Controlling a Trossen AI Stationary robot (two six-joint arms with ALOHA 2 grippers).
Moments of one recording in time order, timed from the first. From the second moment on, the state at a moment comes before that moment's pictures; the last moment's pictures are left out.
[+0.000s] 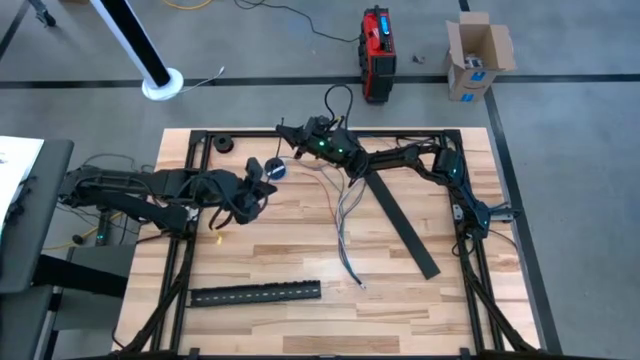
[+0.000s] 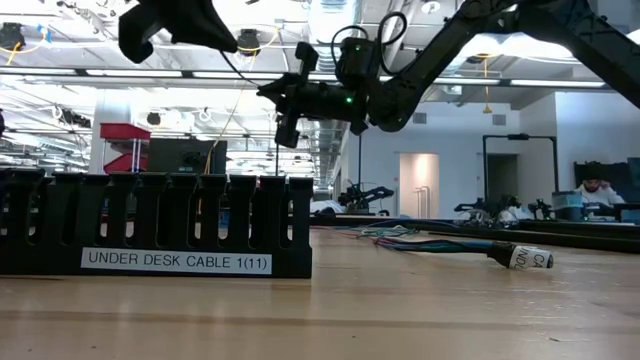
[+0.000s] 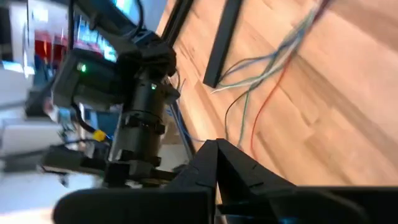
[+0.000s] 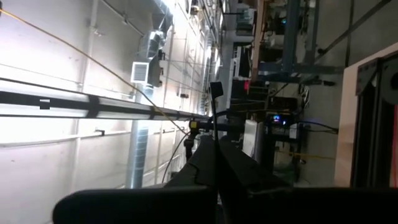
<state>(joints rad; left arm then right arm) -0.06 0.96 0.89 -0.49 -0.39 1.06 -0.36 2.23 1.44 1.10 0.00 1.54</state>
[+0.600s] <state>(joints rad) -0.07 0.89 0.90 -0.53 -0.36 1.27 -0.30 2.23 1.44 1.12 -0.02 1.54</state>
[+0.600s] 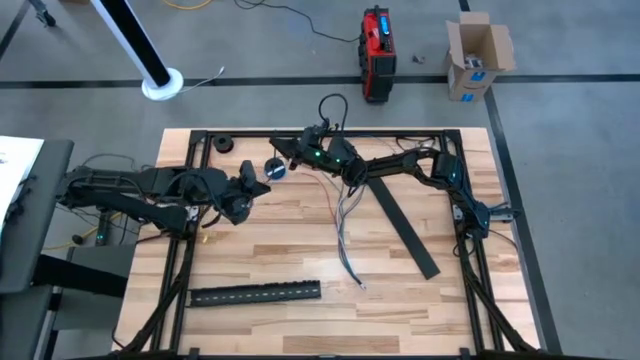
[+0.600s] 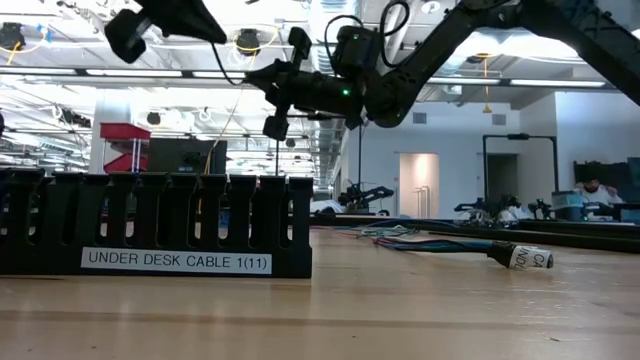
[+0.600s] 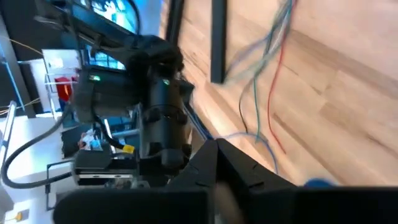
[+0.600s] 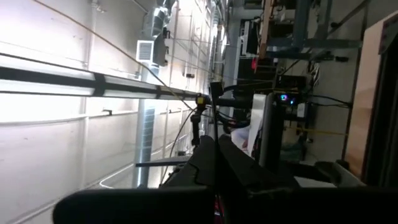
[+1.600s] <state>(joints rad) -0.18 0.78 1.01 -0.71 -0.01 0.69 -0.20 2.23 1.44 1.12 0.12 1.46</state>
